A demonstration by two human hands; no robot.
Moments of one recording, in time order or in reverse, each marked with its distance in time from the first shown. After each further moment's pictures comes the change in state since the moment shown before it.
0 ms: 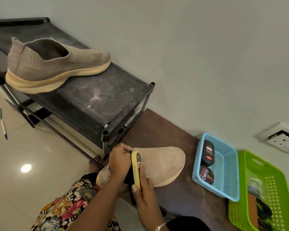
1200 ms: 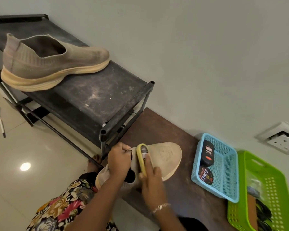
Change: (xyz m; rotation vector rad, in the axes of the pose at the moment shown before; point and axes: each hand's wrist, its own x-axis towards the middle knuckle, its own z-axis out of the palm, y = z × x) left_hand 0.000 0.001 0.003 -0.020 0.052 -0.012; right_hand 0.030 0.012 -0.020 -0.185 0.007 0.119
